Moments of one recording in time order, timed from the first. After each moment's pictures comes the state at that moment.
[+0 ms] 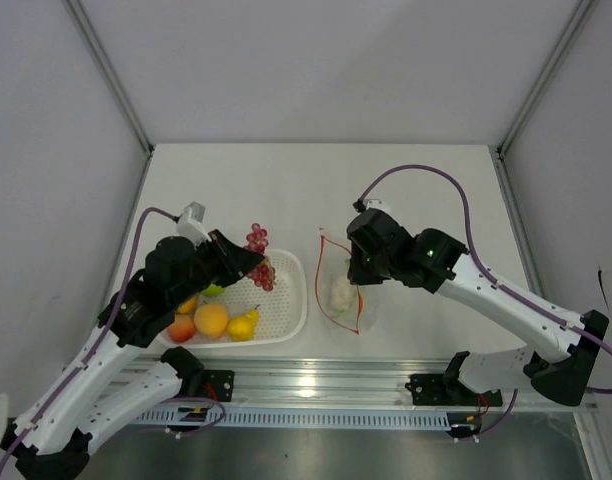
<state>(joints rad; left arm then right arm) -0.62 0.68 0.87 -0.60 -0.03 -0.91 0.97 1.27 1.35 -0.99 0.22 0.75</state>
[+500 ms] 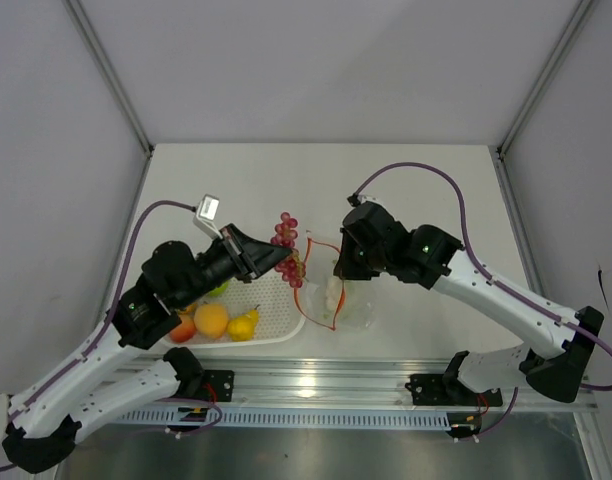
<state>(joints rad) -0.79 0.67 0.86 -0.28 0.05 -1.00 0.96 1.31 1.38 -0.92 0.14 0.81</state>
